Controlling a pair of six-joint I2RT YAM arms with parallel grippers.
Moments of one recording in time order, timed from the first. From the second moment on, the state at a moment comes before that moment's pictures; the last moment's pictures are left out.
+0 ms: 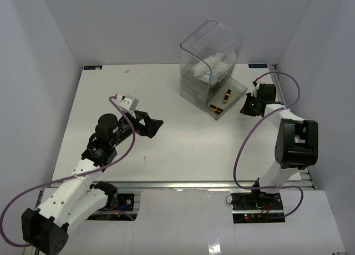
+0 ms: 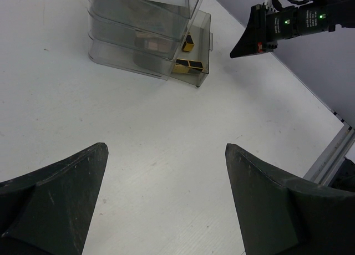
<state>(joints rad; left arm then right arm) -0.46 0.80 0.64 0.05 0.27 -0.26 -0.04 1.68 1.03 -0.18 -0.24 0.15</state>
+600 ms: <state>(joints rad) -0.46 0.83 0.64 0.02 0.24 -0.24 -0.04 2.05 1.31 -0.01 -0.43 0.39</state>
